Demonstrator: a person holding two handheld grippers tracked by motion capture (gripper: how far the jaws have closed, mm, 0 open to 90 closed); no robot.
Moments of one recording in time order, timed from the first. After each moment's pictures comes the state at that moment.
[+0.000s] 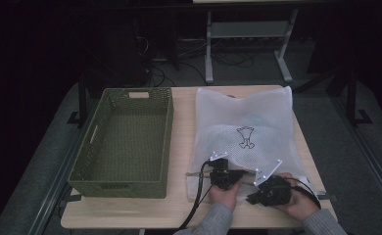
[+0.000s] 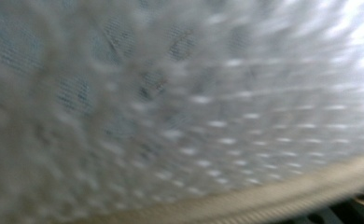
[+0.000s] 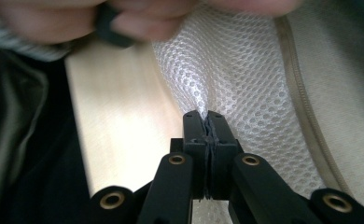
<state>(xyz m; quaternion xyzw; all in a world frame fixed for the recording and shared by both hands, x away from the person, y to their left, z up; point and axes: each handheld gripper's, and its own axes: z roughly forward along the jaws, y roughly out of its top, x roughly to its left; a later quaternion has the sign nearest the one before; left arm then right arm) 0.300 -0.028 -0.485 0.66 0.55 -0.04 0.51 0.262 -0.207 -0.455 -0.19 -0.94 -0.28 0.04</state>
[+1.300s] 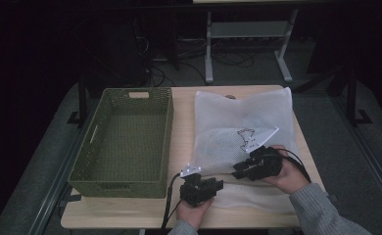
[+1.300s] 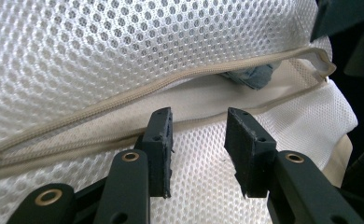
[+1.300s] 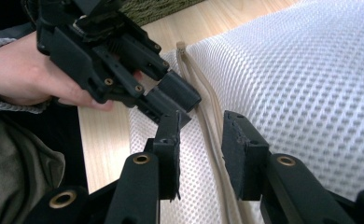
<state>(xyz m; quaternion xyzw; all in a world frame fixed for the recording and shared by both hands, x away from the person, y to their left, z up) 0.253 0.060 -0.475 0.71 0.49 -0.02 0.50 0.308 -0.175 -0.381 -0.21 -0.91 -0.36 0.02</state>
